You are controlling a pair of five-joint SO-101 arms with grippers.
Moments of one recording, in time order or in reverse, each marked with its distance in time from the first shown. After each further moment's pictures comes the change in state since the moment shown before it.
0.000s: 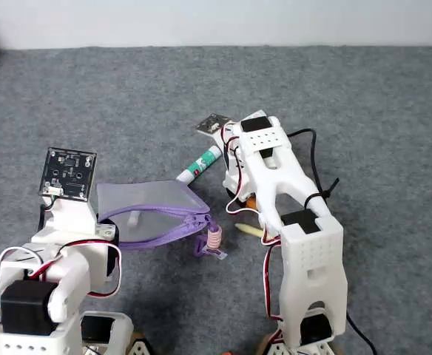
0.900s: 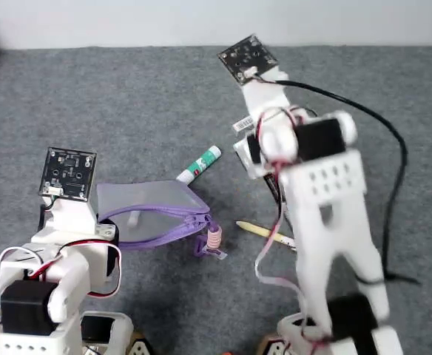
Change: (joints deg) left arm 0.0 0.0 0.0 0.0 0.0; right arm -2.4 -51.1 0.3 13.6 -15.2
